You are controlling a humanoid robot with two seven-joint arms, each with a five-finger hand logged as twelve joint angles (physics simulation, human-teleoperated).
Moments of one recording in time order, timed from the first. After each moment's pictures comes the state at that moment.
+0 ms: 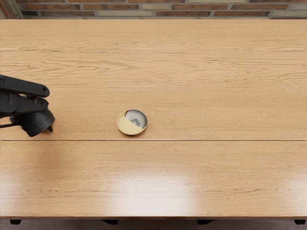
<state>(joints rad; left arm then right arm) -1.60 0.39 0.83 -1.32 0.09 0.61 0.61 -0.01 0.00 0.08 0.19 0.14 -0.08 0.12</state>
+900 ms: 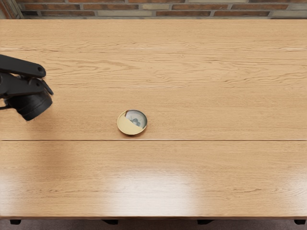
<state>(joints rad) -1.77 0.40 0.87 -1.39 0.04 0.61 0.61 -0.01 0.00 0.08 0.19 0.14 -0.08 0.12</state>
